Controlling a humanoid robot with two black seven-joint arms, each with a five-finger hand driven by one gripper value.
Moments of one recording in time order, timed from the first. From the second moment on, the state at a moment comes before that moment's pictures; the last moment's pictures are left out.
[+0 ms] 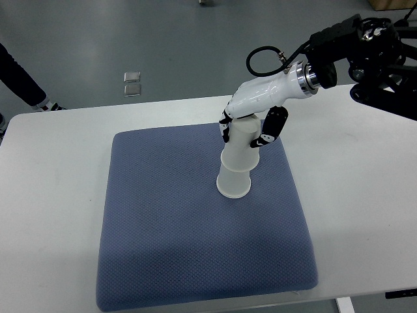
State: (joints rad) left arm 0.00 0.00 0.07 -0.13 -0.04 0.04 -0.18; right arm 1.48 -0.54 0.00 1.26 -1.62 0.44 0.44
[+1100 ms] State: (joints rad) left arm 0.00 0.00 0.07 -0.13 -0.04 0.04 -0.18; right arm 1.42 -0.52 0.08 1.15 -1.59 0.41 0.44
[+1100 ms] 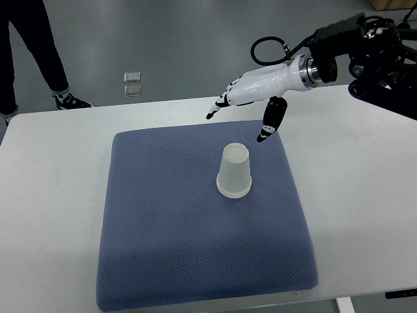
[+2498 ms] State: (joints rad) left arm 0.00 0.00 0.07 -0.13 -0.04 0.04 -0.18; right arm 0.97 -0.30 0.41 0.65 0.15 0.01 0.45
